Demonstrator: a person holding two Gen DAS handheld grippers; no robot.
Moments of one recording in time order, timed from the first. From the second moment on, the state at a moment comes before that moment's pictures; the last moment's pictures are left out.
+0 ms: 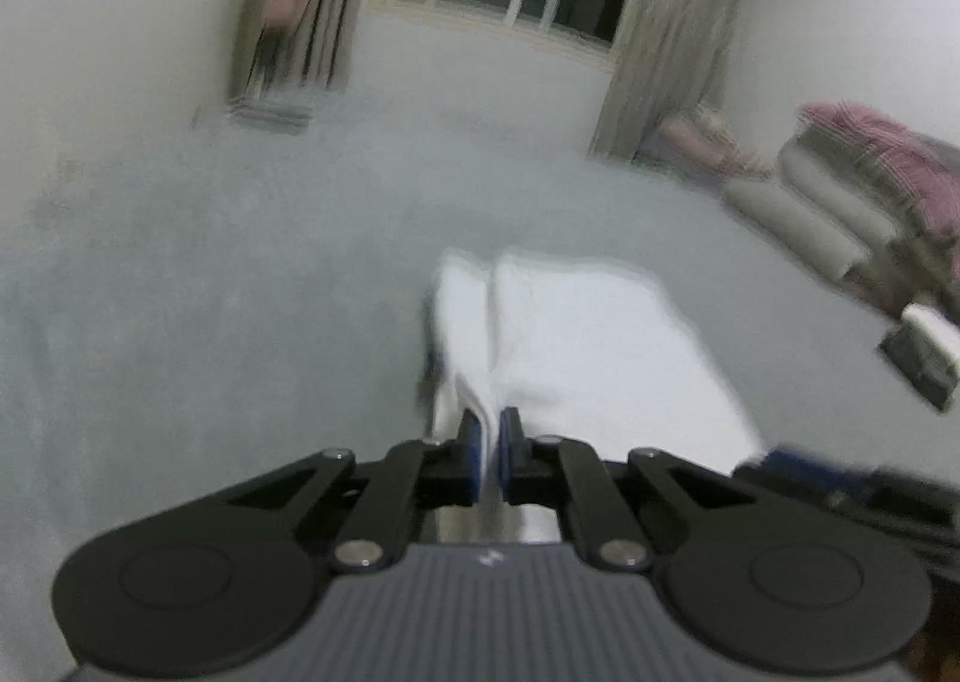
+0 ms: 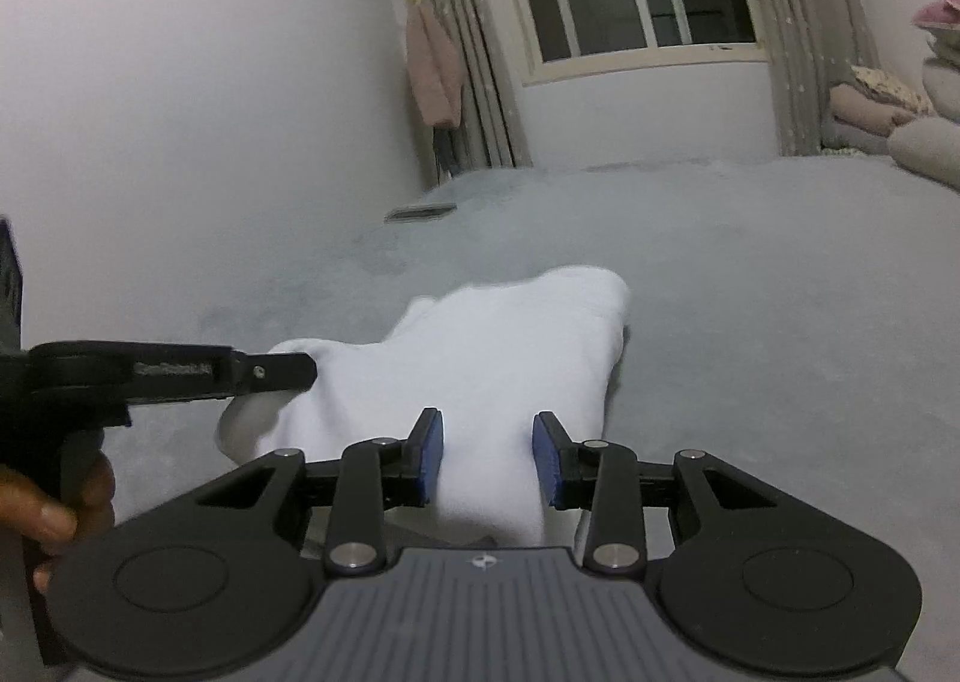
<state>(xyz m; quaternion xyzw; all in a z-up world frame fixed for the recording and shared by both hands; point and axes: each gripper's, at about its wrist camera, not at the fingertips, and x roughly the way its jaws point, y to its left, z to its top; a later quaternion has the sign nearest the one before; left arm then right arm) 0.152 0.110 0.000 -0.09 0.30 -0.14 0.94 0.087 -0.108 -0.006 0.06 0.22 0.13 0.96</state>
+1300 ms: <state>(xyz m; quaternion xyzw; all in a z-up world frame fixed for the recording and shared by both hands) 0.148 0.136 -0.027 -0.14 0.29 -0.12 0.94 0.101 -0.147 -0.021 0.19 0.28 0.17 0.93</state>
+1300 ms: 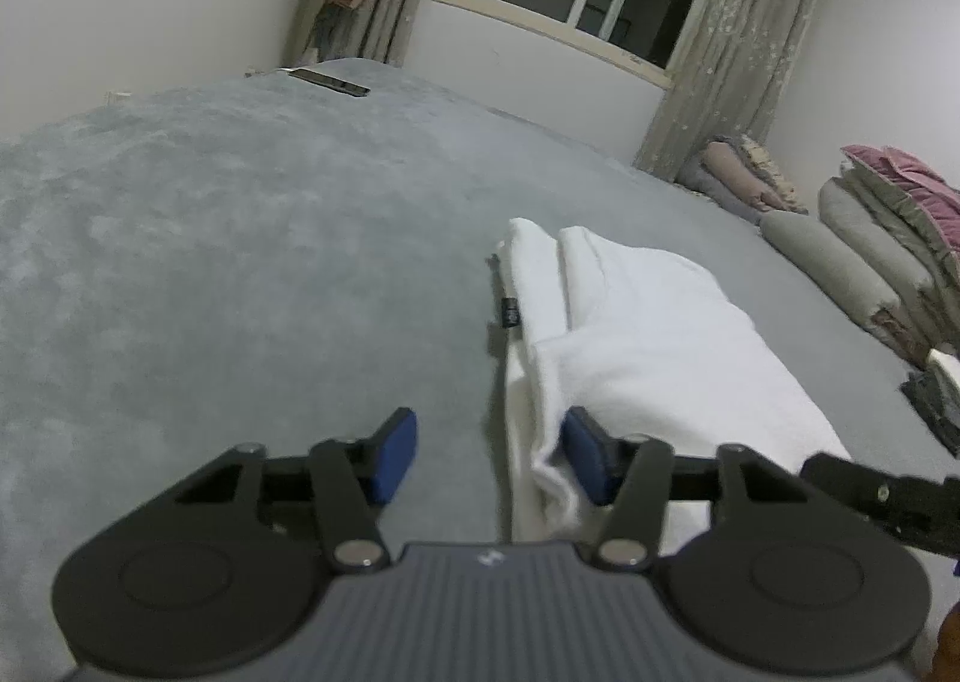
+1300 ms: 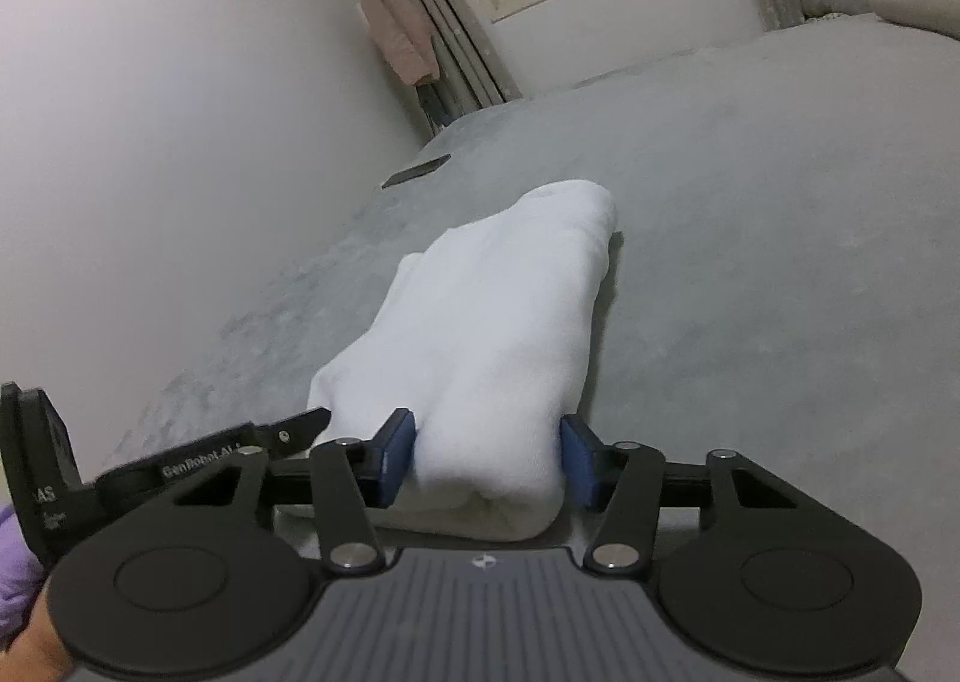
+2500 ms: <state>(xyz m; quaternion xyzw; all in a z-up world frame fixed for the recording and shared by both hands) 0.137 0.120 -0.011 -0.08 0.32 -0.09 0.94 0.101 -0.165 -0.019 0.25 0.27 0.19 0.91</state>
